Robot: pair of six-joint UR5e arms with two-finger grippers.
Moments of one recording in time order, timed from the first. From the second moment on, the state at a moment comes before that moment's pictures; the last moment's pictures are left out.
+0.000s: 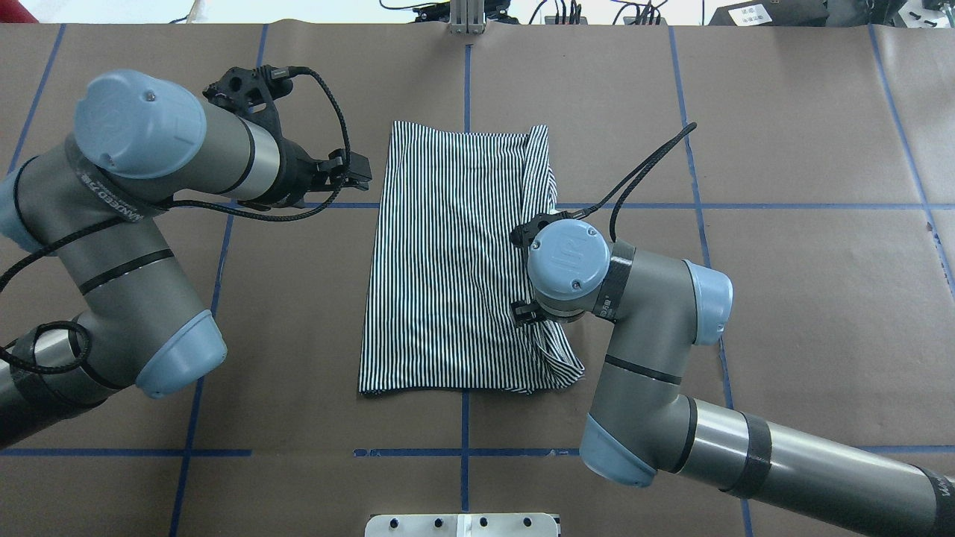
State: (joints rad) left arm -0.70 -2.07 -1.87 -1.82 -1.84 -1.36; right arm 0.44 -0.98 1.68 -1.65 1.72 0.96
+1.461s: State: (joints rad) left arm -0.70 -2.08 -1.87 -1.83 -1.84 -1.36; right arm 0.42 -0.98 1.70 -1.77 1.72 0.96
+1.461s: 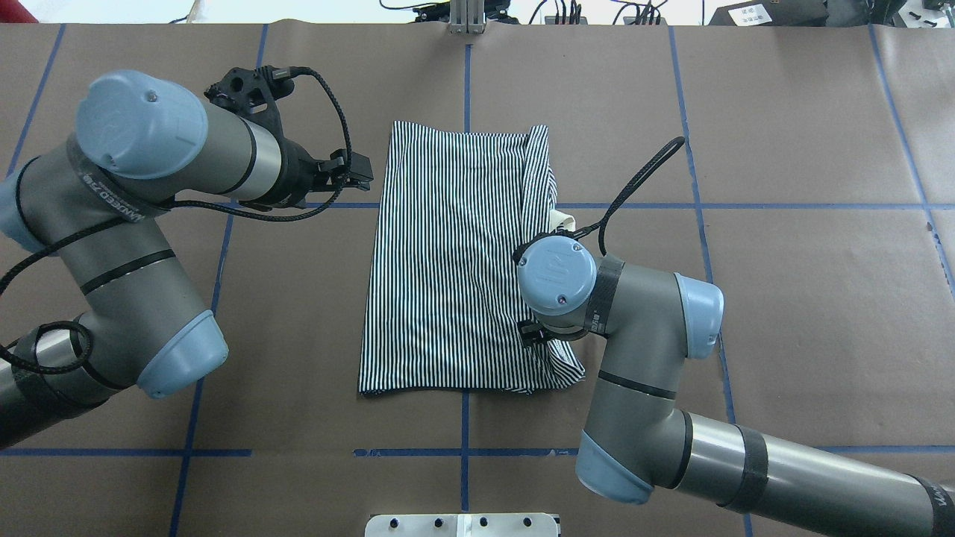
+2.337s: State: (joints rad) left arm -0.70 -2.08 -1.86 -1.85 -1.84 -1.37; right arm 0.46 -1.07 1.76 -1.86 1.72 0.95
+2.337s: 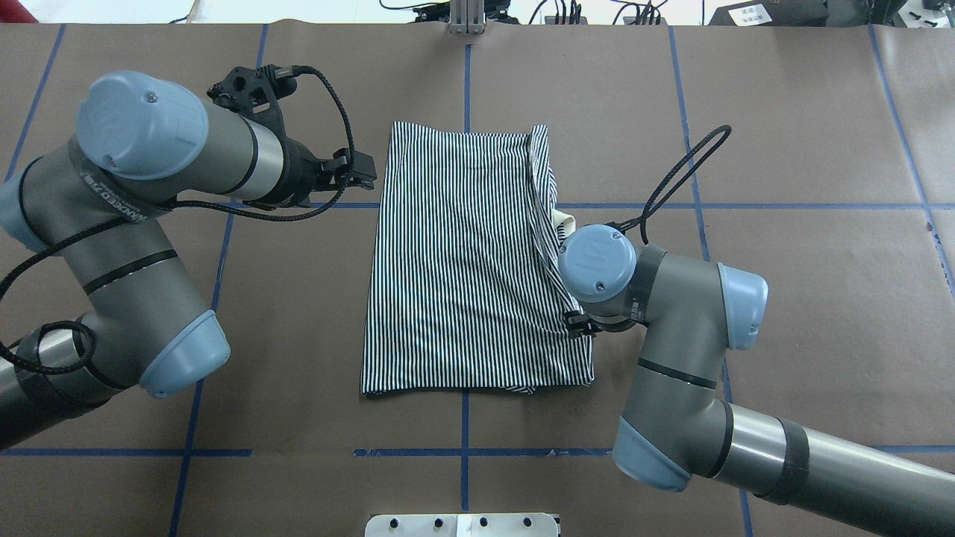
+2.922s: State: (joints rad) left arm -0.70 -2.08 -1.86 -1.85 -1.84 -1.36; right arm 0.52 -0.99 1.77 -1.92 1.73 0.88
